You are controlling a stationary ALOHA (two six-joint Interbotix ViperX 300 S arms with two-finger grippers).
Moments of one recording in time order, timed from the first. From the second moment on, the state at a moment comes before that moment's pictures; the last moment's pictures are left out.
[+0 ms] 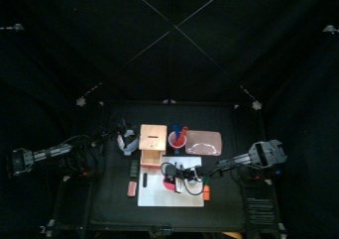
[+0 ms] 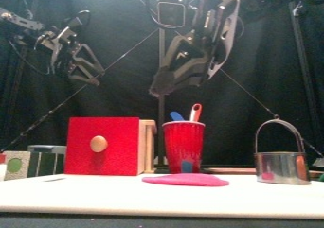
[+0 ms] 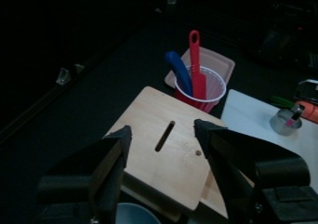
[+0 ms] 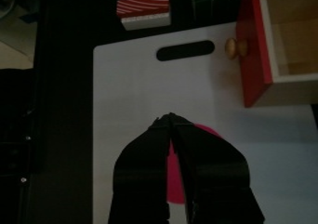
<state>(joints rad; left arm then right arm) 0.46 -0.69 0.95 -0.33 0.16 0.27 0.15 0.12 0.45 -0.19 0.10 0.47</state>
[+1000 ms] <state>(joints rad) 0.64 -0.08 0.41 -0.26 0.66 0.62 0.15 0.31 0.23 -0.17 0.13 0.47</state>
